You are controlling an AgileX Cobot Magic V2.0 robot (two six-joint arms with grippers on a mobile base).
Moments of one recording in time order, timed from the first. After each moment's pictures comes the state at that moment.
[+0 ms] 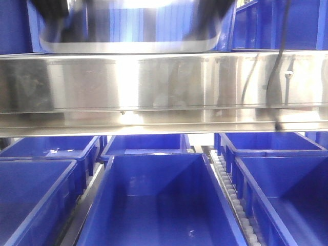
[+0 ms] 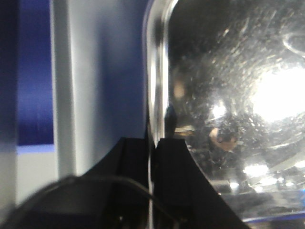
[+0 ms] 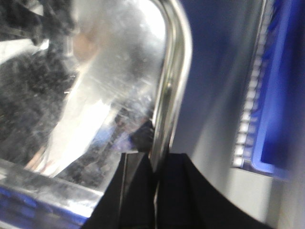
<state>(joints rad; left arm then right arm) -0.38 1.82 -1.87 0.05 1.26 -0.26 0.45 1.86 -1.90 0.04 1.19 0.29</state>
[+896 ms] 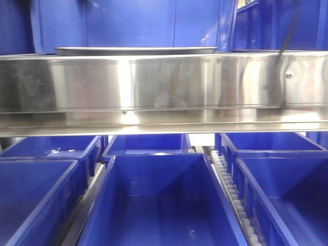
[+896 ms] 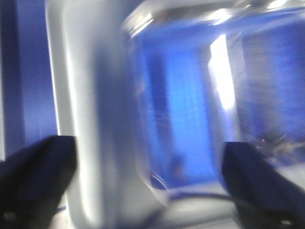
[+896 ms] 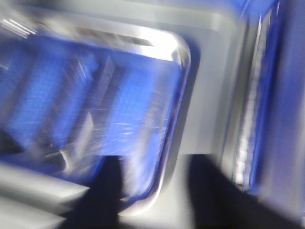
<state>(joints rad) -0.46 1.62 -1.84 0.06 1.21 -0.17 0.44 1.63 -1.87 0.03 1.17 0.28</state>
